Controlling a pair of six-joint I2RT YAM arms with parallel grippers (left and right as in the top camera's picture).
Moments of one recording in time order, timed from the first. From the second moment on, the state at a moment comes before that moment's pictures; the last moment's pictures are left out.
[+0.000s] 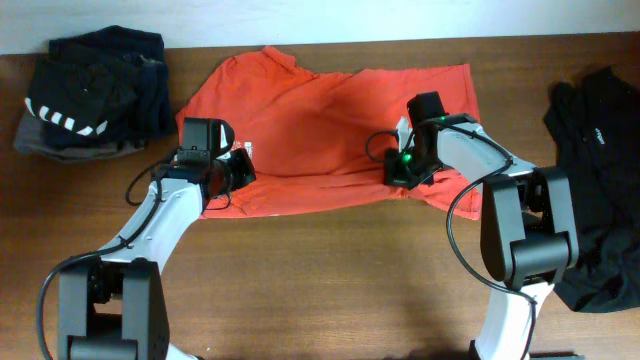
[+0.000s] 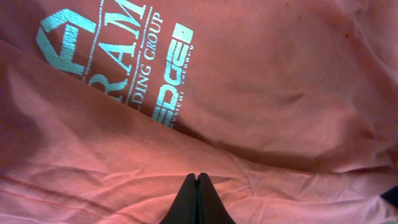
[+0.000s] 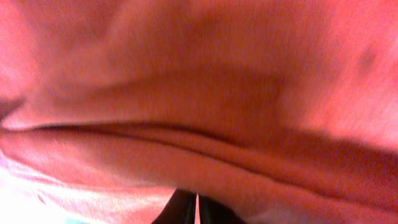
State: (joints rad) left arm -0.12 1.71 1.05 -0.37 0.18 -0.47; right arm 0.15 2.09 1.40 -0.74 -0.35 0.22
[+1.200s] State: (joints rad) left arm -0.12 1.71 1.05 -0.48 0.07 -0.46; right arm 0.08 2.09 1.75 -1.29 -0.01 0.19
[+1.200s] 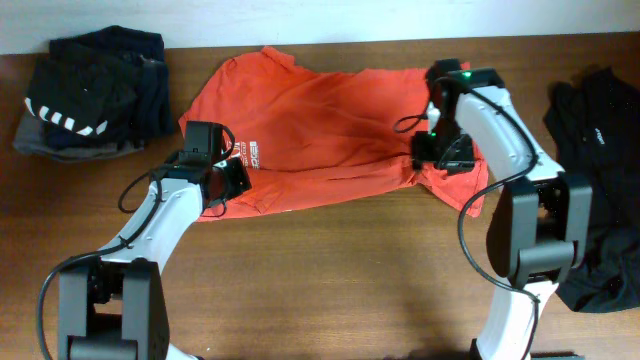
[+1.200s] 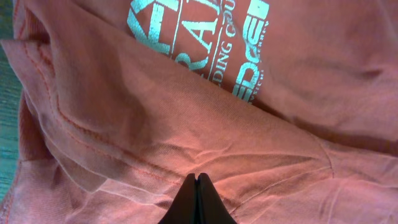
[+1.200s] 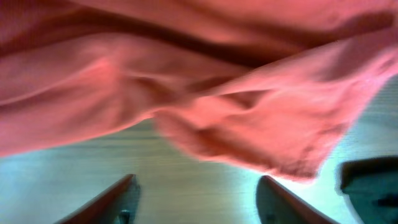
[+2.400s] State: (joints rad) left arm 0.00 1.87 1.08 -0.46 0.09 -0.41; right arm -0.20 2.08 1.42 -1.01 -0.14 0.18
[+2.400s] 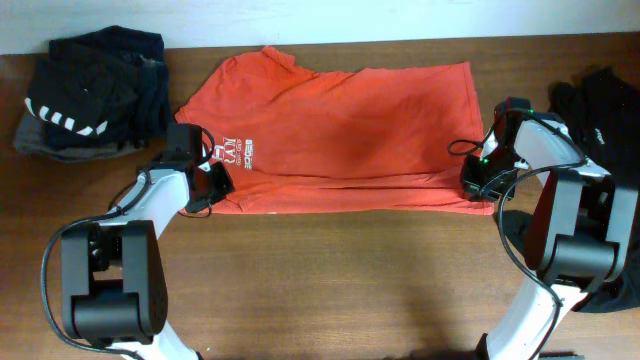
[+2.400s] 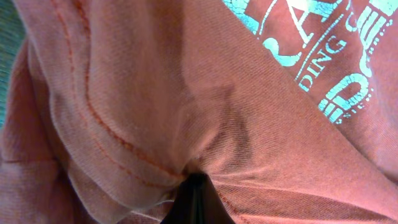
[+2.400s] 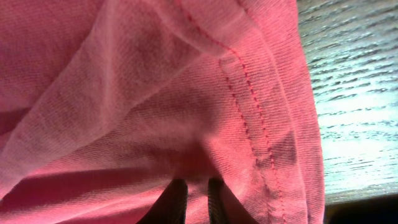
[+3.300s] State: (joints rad) left arm 0.12 1.92 1.45 -0.74 -0.18 -0.34; right arm -0.20 2.08 1.44 -1.09 0.04 0.19
